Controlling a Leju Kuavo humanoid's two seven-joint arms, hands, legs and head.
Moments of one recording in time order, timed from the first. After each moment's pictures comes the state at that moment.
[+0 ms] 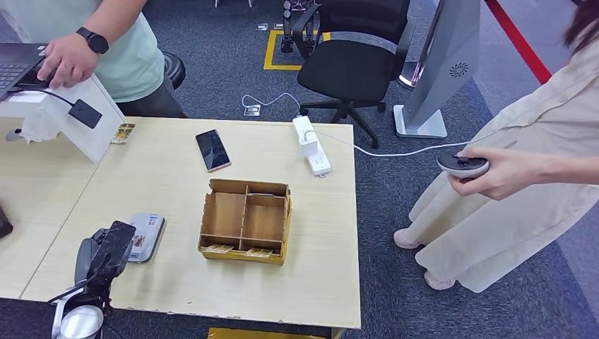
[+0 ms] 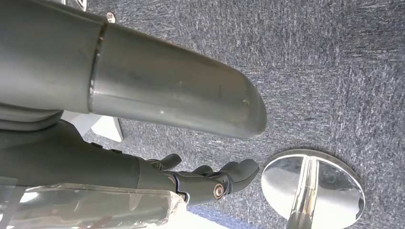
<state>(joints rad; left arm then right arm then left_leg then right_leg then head) 0.07 0.17 0.09 -1.46 -0.22 0.22 0.05 -0.06 0.12 -1.02 -0.24 1.36 -0.52 -0.17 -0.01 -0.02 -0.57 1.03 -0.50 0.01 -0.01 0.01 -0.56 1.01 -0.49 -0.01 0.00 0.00</state>
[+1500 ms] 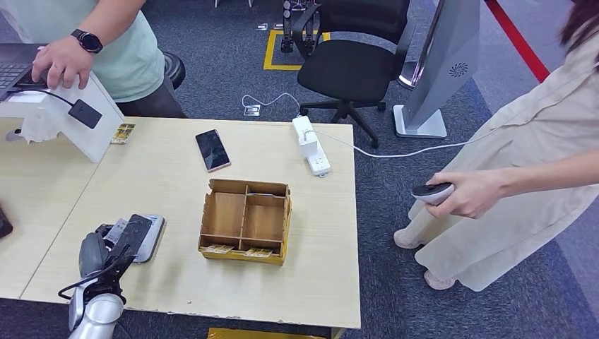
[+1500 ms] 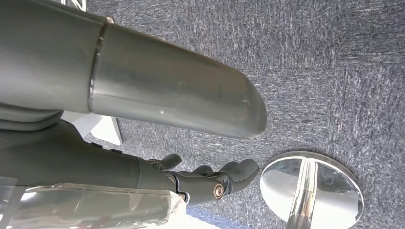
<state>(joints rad) -0.03 0.12 0.10 -1.31 -0.48 0.32 0.11 -0.07 0.13 -1.02 -0.23 1.35 -0.51 -0.16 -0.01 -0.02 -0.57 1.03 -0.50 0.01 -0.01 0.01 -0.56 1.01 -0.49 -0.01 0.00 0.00</state>
